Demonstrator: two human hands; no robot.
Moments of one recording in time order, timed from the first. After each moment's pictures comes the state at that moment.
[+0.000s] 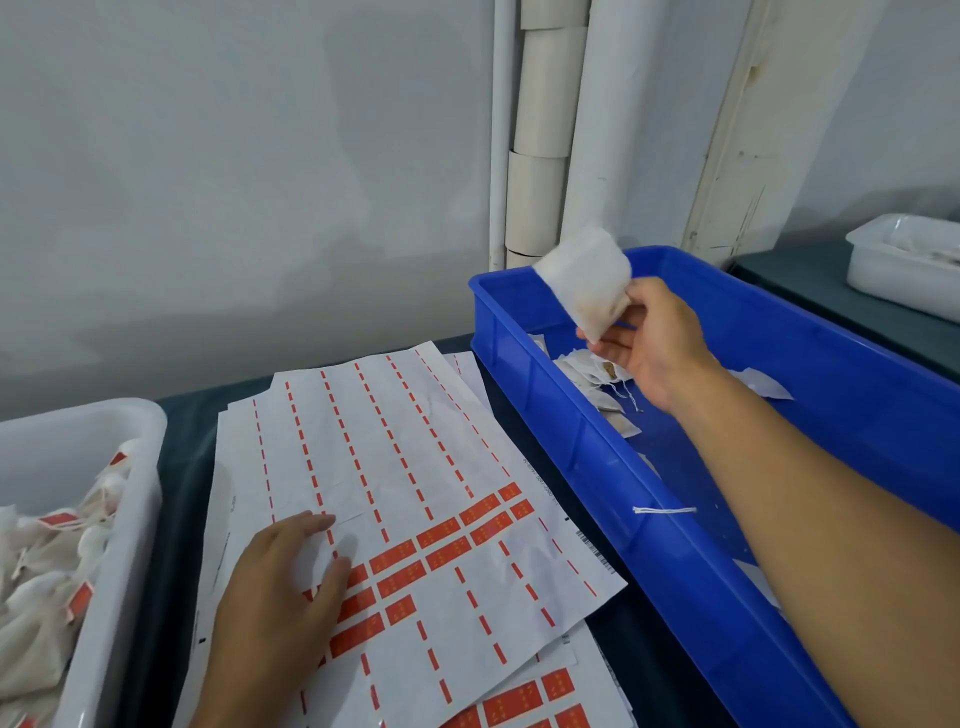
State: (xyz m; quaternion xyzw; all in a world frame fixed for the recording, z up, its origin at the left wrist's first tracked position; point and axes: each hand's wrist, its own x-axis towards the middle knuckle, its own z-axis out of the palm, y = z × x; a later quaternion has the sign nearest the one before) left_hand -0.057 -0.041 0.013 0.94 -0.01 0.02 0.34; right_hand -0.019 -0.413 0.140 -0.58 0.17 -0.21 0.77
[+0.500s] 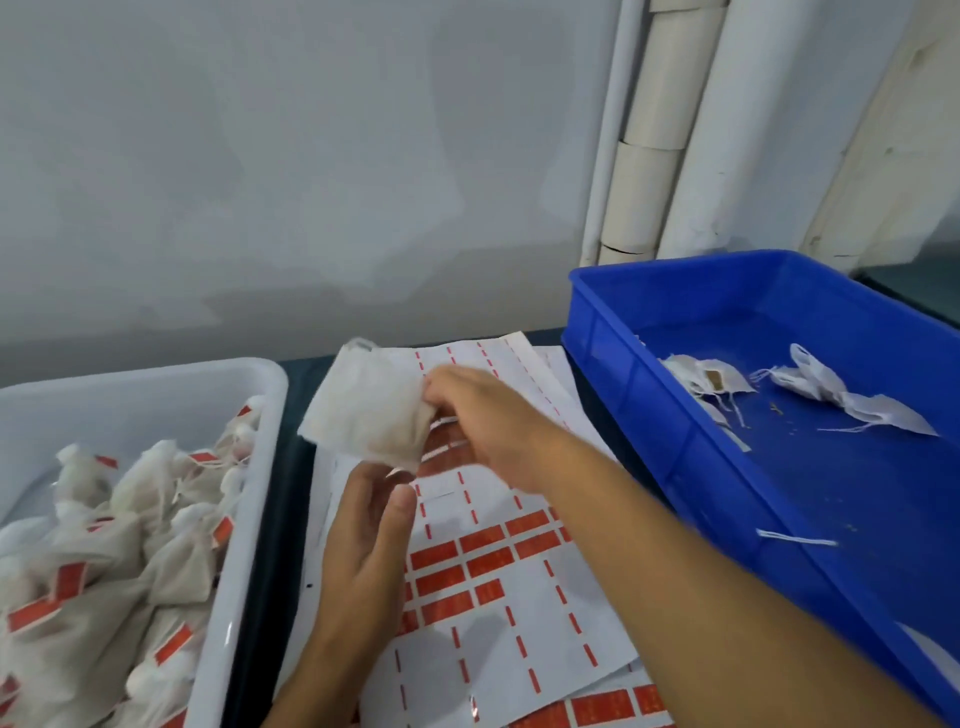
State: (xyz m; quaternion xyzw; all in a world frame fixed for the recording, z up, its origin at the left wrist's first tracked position) left_hand -0.074 -0.044 0.044 0.76 -0.02 0.06 0.65; right_hand -0.007 -0.189 0.125 -0.72 -0.04 0.14 0.68
